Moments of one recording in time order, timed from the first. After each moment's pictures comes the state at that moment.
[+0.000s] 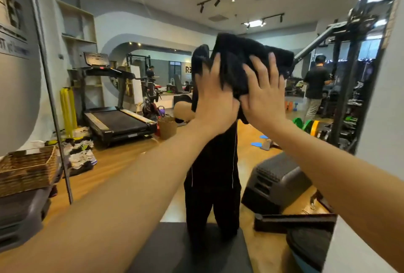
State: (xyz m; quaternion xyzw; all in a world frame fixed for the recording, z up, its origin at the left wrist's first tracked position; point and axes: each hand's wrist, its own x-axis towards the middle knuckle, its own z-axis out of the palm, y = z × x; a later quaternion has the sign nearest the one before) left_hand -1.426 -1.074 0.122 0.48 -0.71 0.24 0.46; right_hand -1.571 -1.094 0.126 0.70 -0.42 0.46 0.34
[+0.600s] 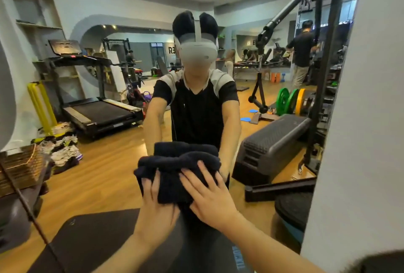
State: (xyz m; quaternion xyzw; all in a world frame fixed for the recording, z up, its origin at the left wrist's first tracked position) left_hand -1.365 -1.045 -0.189 0.56 -0.76 0.25 0.23; right_hand -1.561 -1.080 -0.182 0.79 -0.36 0.31 0.39
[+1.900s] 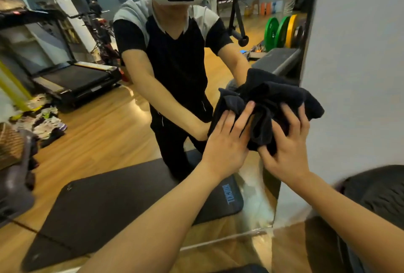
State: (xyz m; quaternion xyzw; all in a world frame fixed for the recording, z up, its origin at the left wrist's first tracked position) left_hand -1.610 -1.099 -0.212 0.32 -0.85 0.31 0.29; right_hand -1.782 -1.066 -0.238 0.68 -0.48 0.52 0.19
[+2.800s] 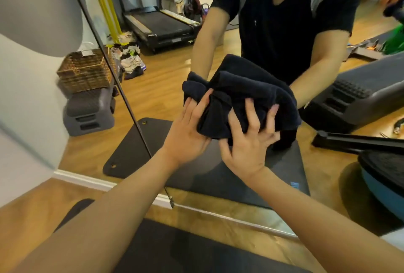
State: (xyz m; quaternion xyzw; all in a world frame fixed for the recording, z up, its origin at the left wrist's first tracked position) left_hand -1.187 -1.036 -0.228 0.46 -0.77 0.10 0.42; right_hand -1.355 -1.059 -0.258 0.74 -0.45 0.48 0.17
